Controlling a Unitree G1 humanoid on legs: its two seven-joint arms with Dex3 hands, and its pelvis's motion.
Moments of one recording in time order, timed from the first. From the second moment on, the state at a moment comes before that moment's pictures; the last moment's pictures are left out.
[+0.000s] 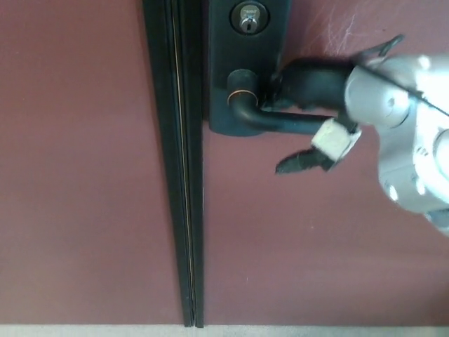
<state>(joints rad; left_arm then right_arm) 0.06 0.56 0.25 1.33 -0.04 -0.22 -0.22 -1.01 -0.52 0.61 -0.20 -0.76 0.78 1.04</state>
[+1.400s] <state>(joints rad) 0.04 0.56 0.26 1.32 -0.04 -0.22 -0.24 -1.14 -1.11 -0.40 -0.35 -0.25 0.84 1.37</state>
